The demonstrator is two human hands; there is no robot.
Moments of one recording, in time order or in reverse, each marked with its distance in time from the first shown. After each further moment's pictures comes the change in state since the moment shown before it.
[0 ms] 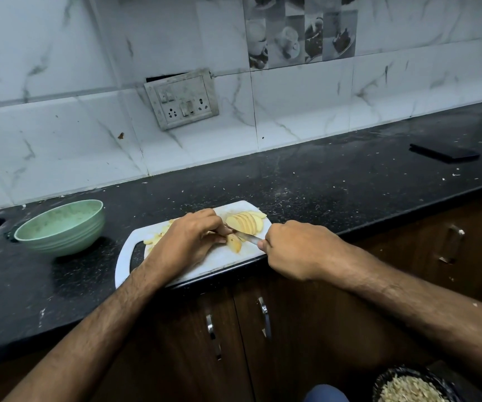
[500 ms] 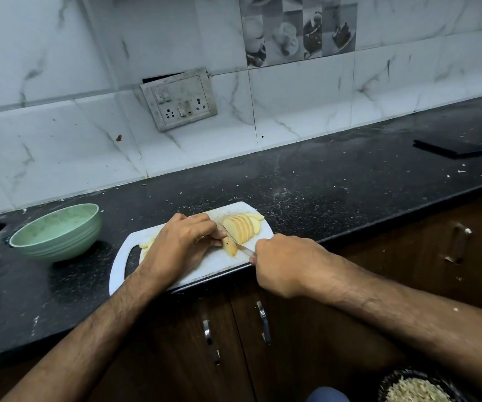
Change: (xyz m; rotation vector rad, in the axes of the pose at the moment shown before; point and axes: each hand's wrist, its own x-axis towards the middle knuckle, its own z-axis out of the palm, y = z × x) left_hand -0.002 0.001 0.002 0.155 0.067 -0.002; right_hand 0.001 -0.007 0.008 -0.002 -0.063 -0.032
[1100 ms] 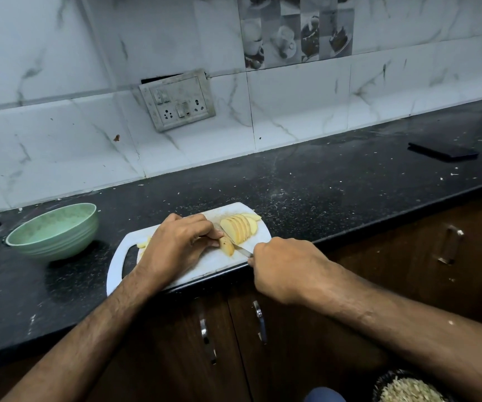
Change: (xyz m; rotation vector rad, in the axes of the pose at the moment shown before) left_hand -0.002 0.003 -0.003 -0.020 0.017 -0.019; right_hand -0.008 0.003 0.009 -0.080 0.100 -0.046
